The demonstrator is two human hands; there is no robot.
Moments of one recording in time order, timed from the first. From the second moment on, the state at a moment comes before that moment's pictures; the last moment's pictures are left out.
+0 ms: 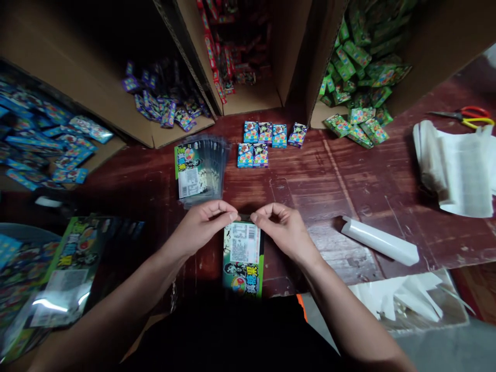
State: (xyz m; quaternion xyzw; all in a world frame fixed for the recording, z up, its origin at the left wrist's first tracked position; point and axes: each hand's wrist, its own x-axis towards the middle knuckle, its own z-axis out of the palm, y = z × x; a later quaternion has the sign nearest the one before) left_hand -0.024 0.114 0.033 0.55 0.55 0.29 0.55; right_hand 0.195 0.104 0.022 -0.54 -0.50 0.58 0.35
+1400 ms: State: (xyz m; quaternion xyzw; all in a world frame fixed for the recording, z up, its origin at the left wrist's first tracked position) left_hand 0.147 0.154 0.021 0.46 0.48 0.36 0.65; right_hand 0.343 0.068 0.028 -0.61 -0.68 0.10 0.40
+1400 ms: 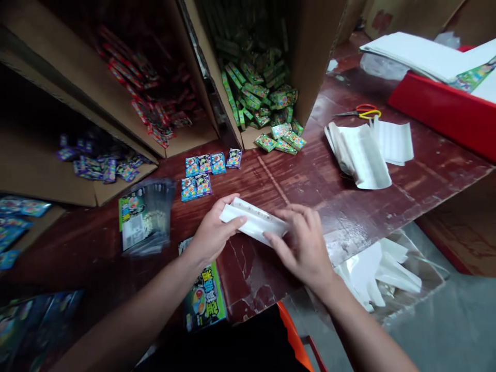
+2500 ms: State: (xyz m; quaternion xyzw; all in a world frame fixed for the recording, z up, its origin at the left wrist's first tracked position) left_hand 0.133 0.169 0.020 0.65 0.49 0.31 0.49; right_hand 0.347 0.114 0.017 -0.56 -0.60 0.41 0.40
